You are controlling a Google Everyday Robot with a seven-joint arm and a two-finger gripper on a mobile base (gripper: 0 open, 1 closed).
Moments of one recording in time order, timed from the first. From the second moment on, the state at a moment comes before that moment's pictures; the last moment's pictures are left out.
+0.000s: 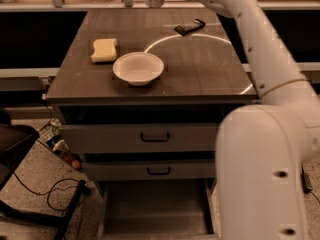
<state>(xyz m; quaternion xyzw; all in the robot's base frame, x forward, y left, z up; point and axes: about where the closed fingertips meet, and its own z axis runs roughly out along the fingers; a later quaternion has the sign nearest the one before) 0.878 -0.015 1.048 -0.32 0.62 0.26 0.66</state>
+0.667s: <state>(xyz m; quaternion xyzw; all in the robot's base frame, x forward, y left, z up) 0.798 -0.089 1.083 -0.31 0.61 0.25 0.68</state>
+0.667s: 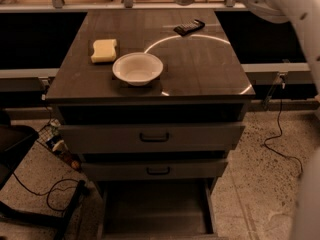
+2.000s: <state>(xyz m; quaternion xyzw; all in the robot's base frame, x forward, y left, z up) 0.625 -0.248 0.974 -0.28 0.66 0.21 0.67</state>
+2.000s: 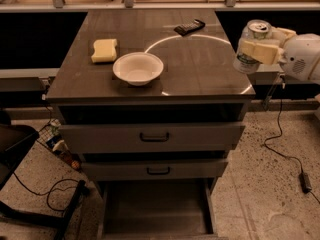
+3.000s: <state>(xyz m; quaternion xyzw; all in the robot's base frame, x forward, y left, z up) 0.566 -0.278 0.918 -0.30 0.70 0.20 0.62</state>
